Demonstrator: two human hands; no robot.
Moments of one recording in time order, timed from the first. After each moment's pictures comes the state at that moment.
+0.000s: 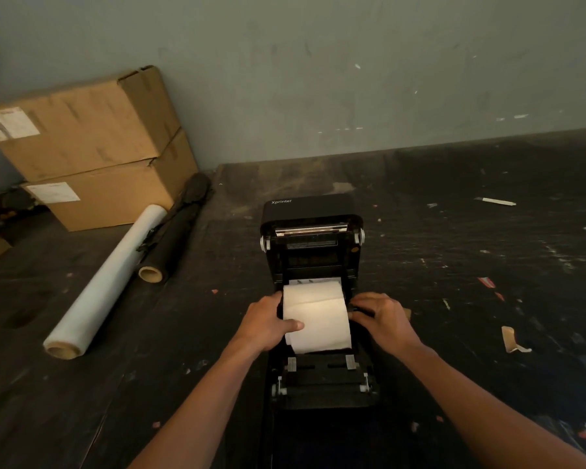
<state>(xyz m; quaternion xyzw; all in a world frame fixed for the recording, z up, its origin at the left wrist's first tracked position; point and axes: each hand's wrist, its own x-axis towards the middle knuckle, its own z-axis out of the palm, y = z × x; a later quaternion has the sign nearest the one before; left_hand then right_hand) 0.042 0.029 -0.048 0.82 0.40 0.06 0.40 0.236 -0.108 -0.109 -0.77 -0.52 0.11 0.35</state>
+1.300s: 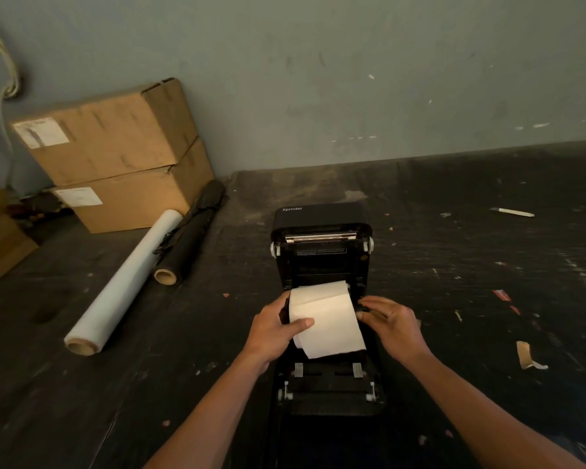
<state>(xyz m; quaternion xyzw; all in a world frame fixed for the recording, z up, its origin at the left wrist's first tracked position) 0.034 0.016 -0.049 0.74 0.39 0.17 0.52 0.231 -0.109 -0.098 -0.75 -0.46 0.16 0.45</state>
